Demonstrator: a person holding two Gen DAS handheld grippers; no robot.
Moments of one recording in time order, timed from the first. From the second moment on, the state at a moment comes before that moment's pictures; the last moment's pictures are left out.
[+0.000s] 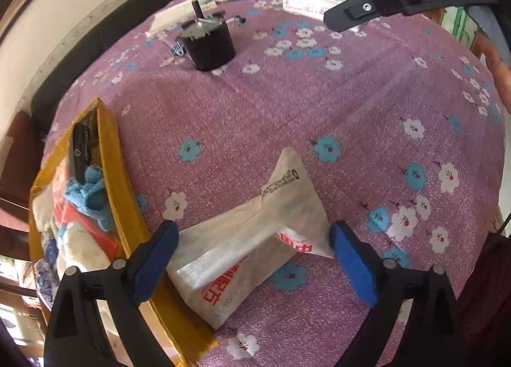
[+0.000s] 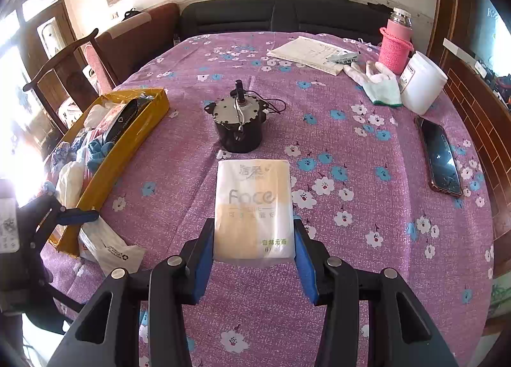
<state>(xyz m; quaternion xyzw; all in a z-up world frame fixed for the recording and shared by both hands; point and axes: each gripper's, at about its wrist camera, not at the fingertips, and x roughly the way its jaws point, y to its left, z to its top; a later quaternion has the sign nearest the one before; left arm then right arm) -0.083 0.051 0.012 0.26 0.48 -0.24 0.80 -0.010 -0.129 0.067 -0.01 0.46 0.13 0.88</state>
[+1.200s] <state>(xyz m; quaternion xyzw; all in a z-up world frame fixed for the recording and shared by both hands) -0.097 0.245 0.127 -0.10 0.37 -0.13 0.91 -0.012 -0.016 0.076 -0.02 0.46 0.24 0.86</state>
